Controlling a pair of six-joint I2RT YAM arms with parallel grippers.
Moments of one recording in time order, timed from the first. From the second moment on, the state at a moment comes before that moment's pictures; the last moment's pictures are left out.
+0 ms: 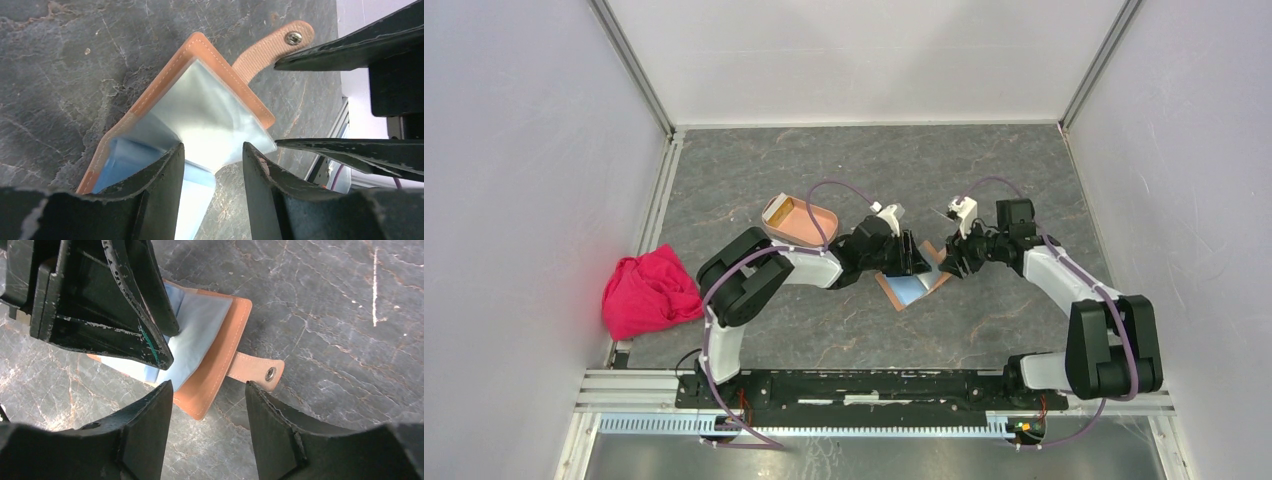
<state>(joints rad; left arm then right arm) -0.88 1.98 1.02 0.44 0.24 -0.85 0.10 1.34 0.69 -0.28 -0.71 -0.52</state>
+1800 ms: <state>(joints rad) -0.87 1.75 0.79 0.64 0.21 -0.90 -0.06 1.41 0.54 0.11 -1.23 0.03</state>
